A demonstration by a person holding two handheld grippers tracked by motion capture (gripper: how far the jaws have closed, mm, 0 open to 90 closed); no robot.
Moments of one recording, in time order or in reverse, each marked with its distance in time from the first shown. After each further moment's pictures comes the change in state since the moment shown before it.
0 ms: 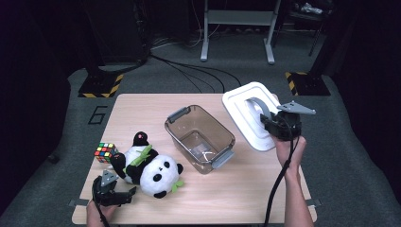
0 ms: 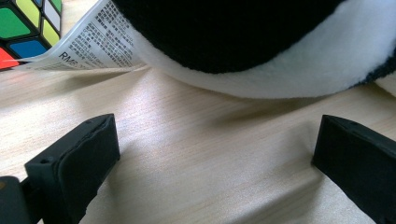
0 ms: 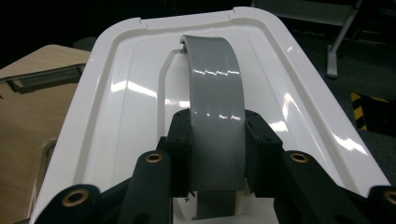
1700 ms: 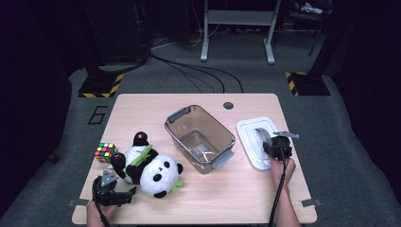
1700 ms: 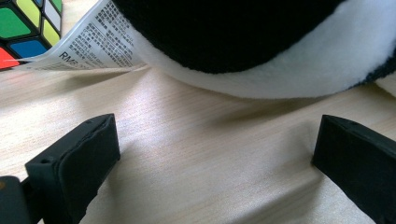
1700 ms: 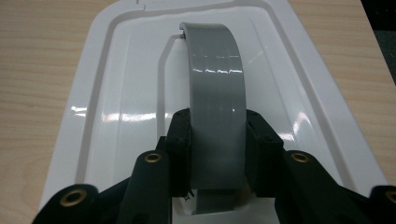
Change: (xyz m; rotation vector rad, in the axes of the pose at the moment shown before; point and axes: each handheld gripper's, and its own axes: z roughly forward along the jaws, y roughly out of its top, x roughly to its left) left arm 0.000 0.000 0.000 -0.001 0.001 -0.001; right arm -0.049 -0.140 0.102 0.249 -0.128 0.160
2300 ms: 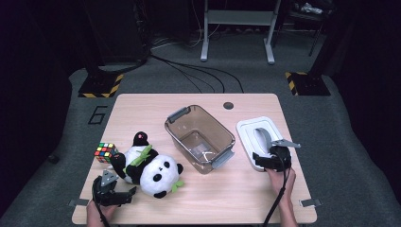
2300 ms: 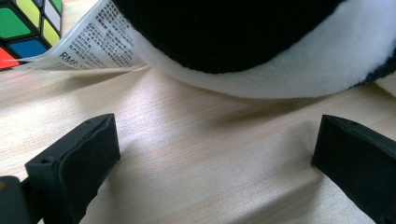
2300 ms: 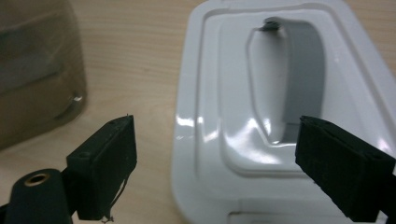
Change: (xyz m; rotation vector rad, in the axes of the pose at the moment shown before) left arm 0.000 0.000 0.000 -0.001 -0.003 -0.004; right arm 0.035 -0.018 -0.058 -0.016 0.137 -0.072
